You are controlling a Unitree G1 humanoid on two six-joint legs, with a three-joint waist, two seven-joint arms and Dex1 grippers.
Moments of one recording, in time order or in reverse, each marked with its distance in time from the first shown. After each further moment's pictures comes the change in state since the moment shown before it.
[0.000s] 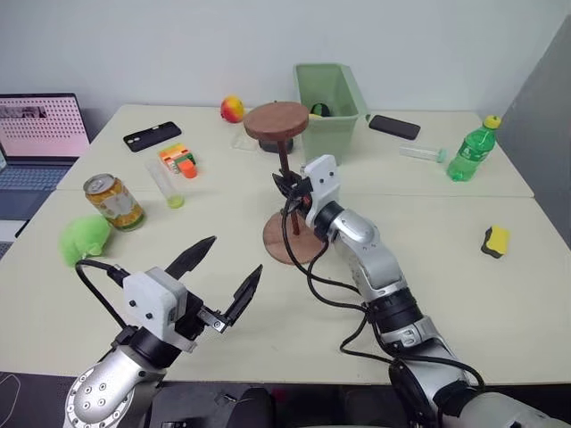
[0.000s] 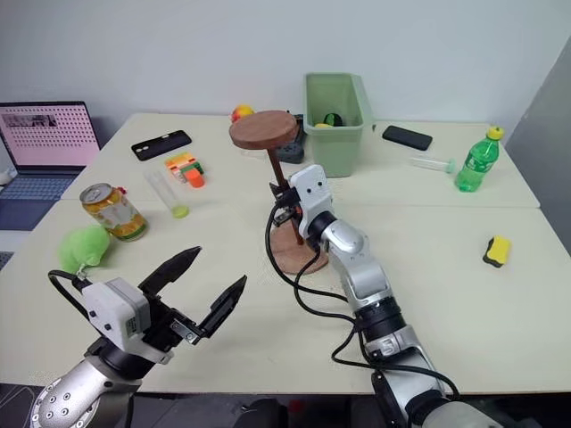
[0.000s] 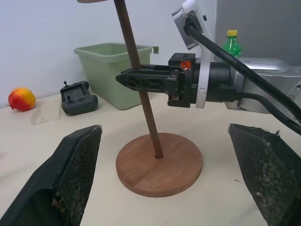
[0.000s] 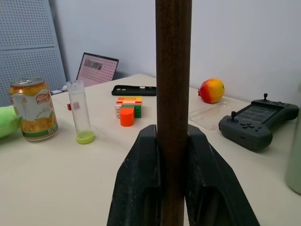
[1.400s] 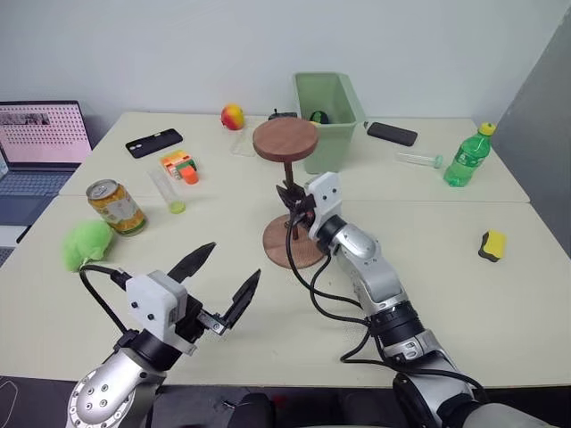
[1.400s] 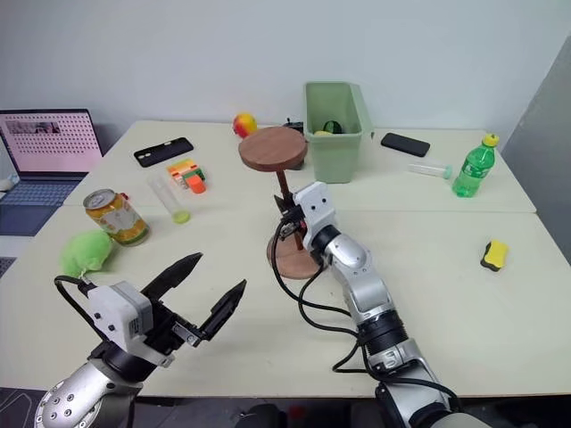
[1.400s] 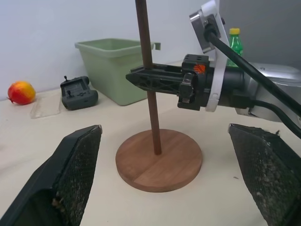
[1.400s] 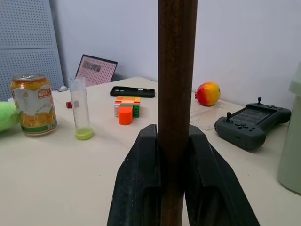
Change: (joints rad) left arm 0.012 -0.023 -0.003 0.016 -0.024 0.007 0.010; right arm 0.116 -0.033 0.045 -0.027 -0.020 -0.087 0.002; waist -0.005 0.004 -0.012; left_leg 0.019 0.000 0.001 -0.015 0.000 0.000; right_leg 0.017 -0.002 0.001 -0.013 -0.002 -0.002
